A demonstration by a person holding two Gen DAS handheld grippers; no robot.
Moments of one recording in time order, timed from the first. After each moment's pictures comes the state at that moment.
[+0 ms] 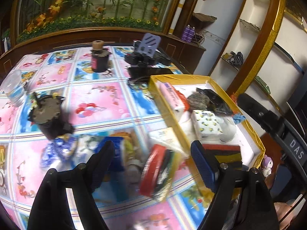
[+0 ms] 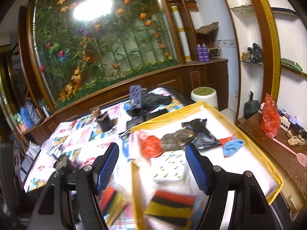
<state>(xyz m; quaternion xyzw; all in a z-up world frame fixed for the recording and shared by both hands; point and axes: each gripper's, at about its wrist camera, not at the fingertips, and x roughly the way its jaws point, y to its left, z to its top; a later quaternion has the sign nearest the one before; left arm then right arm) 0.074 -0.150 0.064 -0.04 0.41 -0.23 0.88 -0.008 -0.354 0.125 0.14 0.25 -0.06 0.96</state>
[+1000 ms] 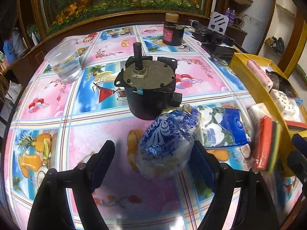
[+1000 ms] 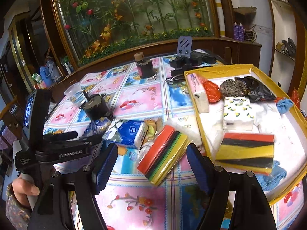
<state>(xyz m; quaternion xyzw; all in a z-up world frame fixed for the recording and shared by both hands) 0.105 -0.052 0.011 0.04 0.46 -0.09 0.88 -0.009 -0.251 0.061 0.09 0.36 0.05 0.93</state>
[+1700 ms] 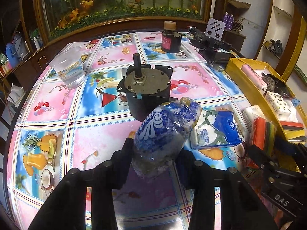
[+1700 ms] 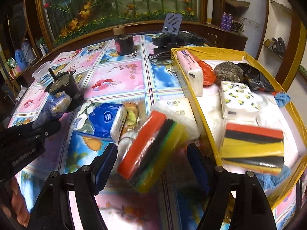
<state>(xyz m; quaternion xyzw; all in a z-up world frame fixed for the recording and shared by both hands) 0.091 -0.050 0.024 0.04 0.44 -0.09 0.89 0.034 -0.236 0.031 0.03 0.43 -0.04 0.90</state>
